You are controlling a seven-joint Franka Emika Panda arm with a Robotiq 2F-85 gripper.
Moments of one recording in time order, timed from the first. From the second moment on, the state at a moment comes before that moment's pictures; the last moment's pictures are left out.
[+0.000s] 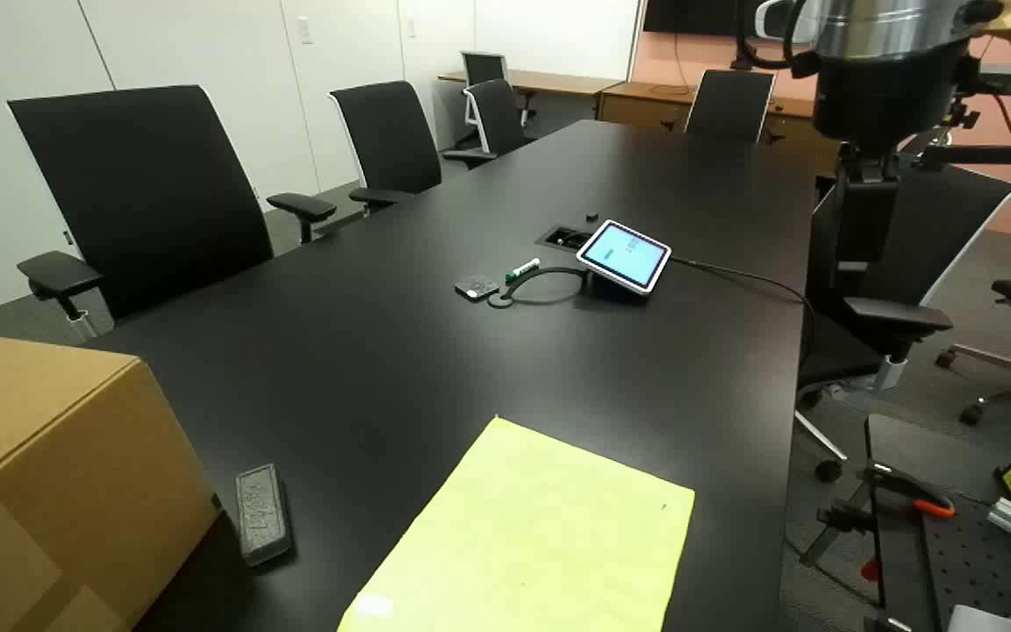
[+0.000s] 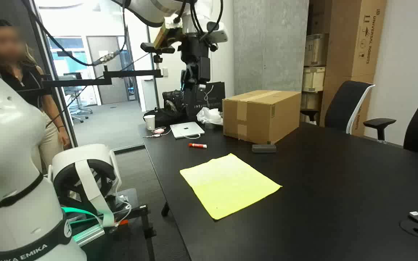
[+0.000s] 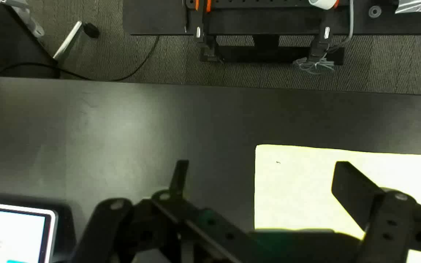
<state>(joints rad) 0.05 -0.32 0.21 -2.21 -0.15 1.64 0.20</state>
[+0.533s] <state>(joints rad) 0.05 -0.32 0.20 -2.21 -0.15 1.64 0.20</state>
